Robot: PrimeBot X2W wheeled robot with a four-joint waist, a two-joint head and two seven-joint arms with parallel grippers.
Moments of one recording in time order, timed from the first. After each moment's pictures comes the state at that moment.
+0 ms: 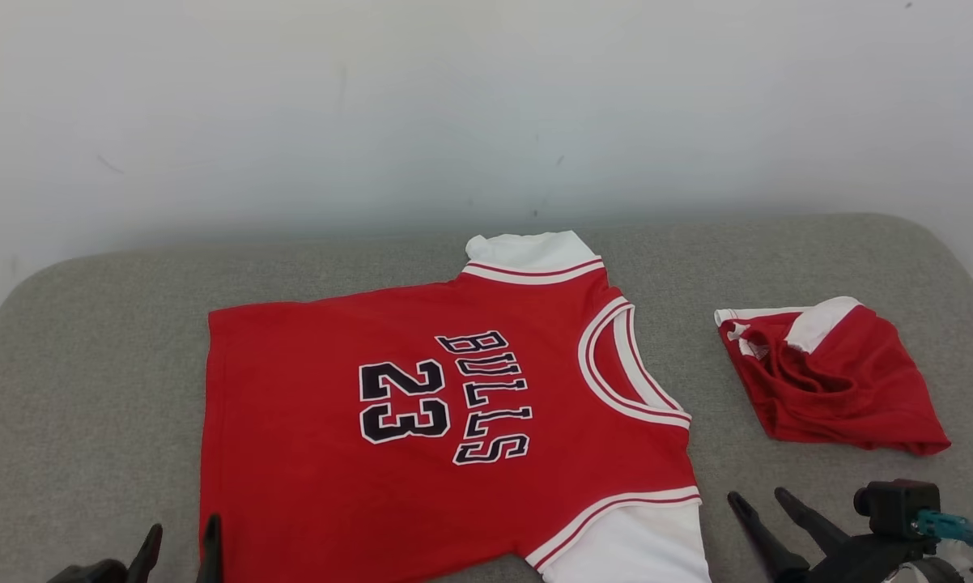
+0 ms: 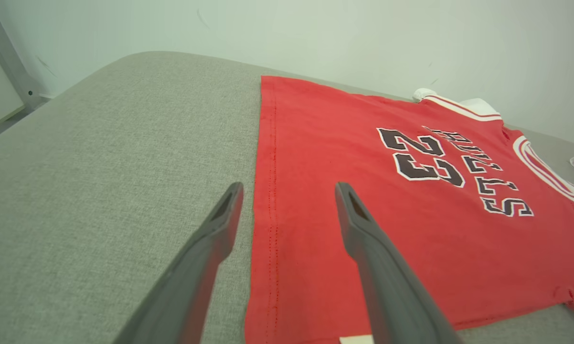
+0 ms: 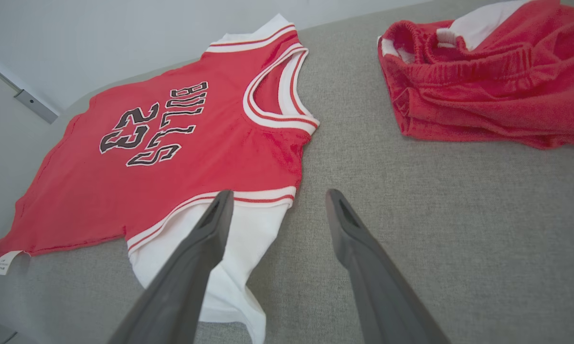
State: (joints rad) left arm -0.02 0.32 -0.35 0.37 -0.55 0.12 -0.21; right arm -0.18 -0.61 0.81 0.22 1.16 -0.12 -0.20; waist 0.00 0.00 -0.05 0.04
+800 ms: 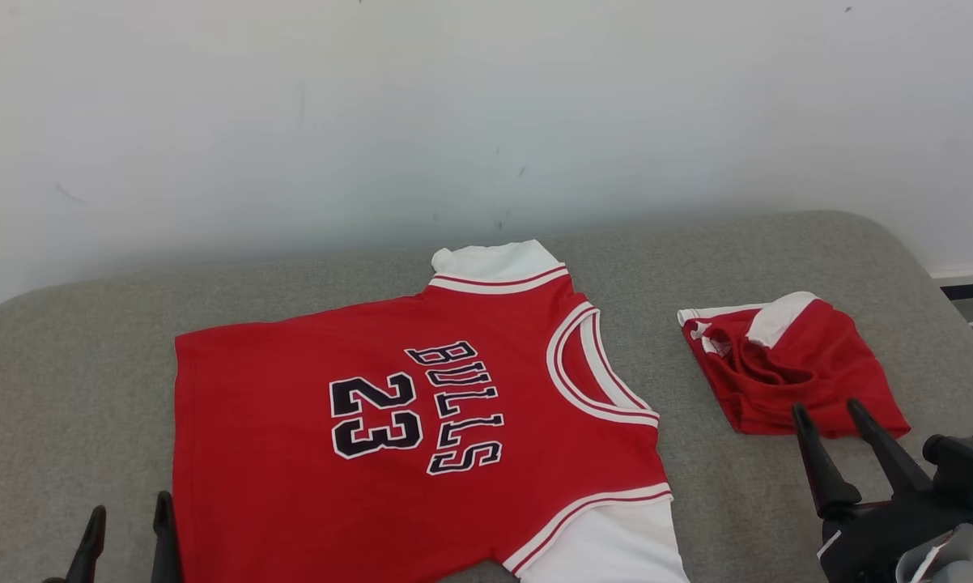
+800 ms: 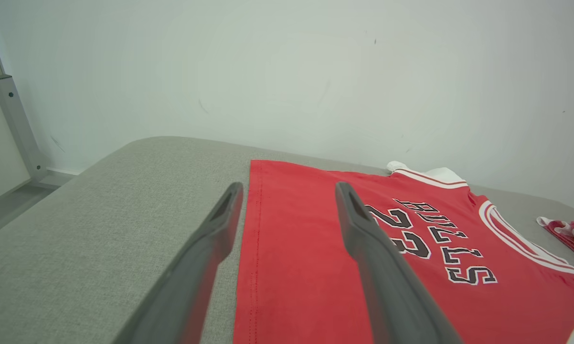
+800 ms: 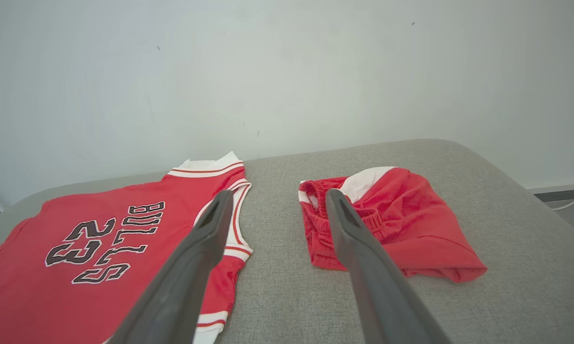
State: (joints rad) left arm 0.10 0.25 -0.16 0.13 -0.41 0.12 -0.25; right arm -0.11 -0.53 0.44 0.18 0.85 -0.12 -0.26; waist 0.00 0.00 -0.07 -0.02
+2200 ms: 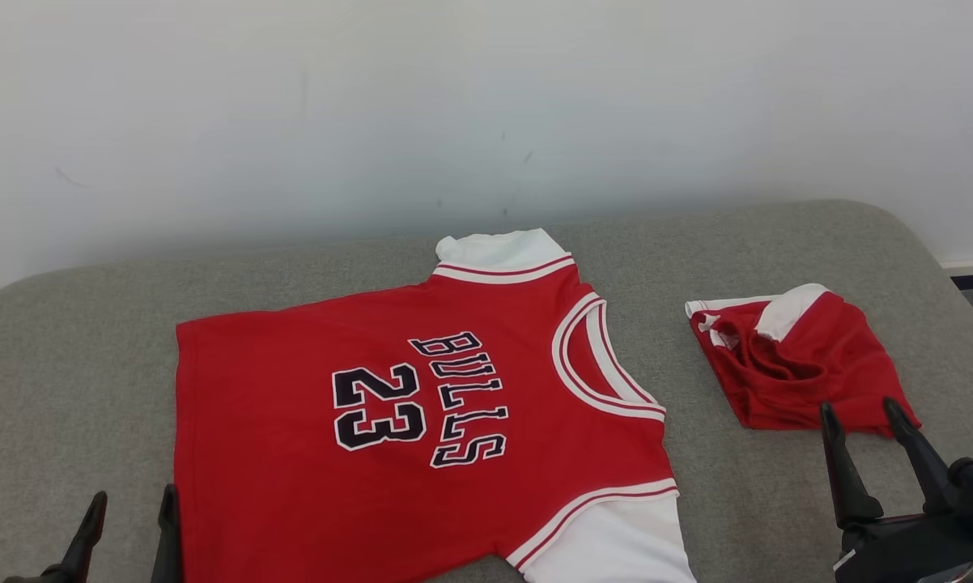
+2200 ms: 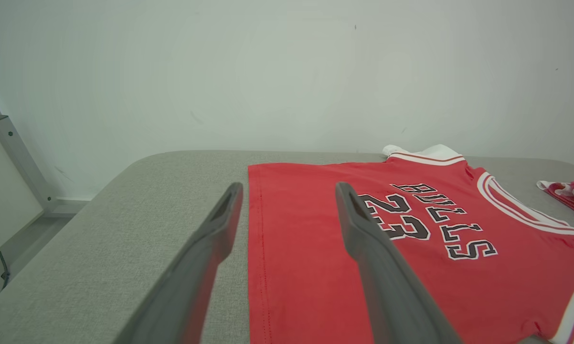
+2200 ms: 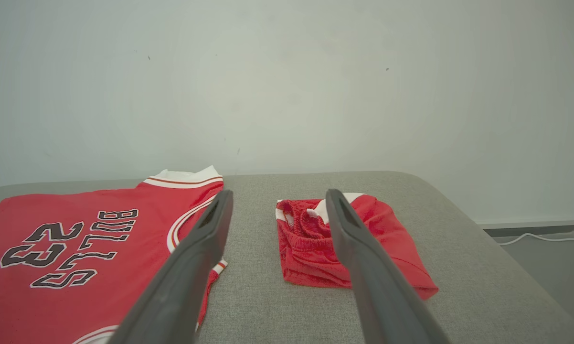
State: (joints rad) left arm 0.16 0.29 -0.13 -0.05 -0.28 0.12 -0.11; right arm 0.05 -0.41 0.18 0.04 0.53 -0.12 -0.21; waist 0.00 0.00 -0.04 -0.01
